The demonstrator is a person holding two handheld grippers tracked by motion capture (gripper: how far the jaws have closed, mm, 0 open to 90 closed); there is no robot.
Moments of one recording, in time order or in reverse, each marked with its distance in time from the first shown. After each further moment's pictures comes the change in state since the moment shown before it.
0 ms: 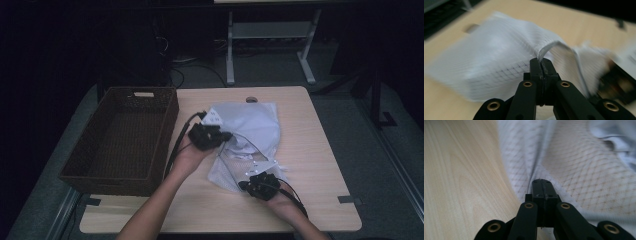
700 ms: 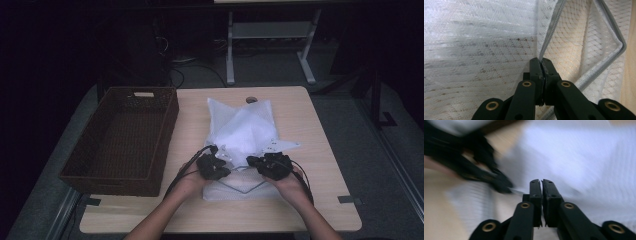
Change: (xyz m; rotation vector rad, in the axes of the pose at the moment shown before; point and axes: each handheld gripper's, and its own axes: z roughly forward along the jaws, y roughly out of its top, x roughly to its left) left arm -0.012 -0.068 0.060 0.254 -0.090 0.049; right arm -0.044 0.024 -0.034 -0.190 -0.080 0.112
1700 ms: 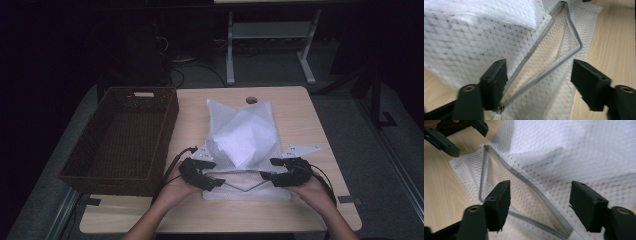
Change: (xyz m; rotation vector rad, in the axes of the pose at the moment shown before) left arm -0.013 -0.031 -0.051 -0.185 -0.021 -0.151; right arm -0.025 -0.030 -0.039 0.031 0.056 -0.008
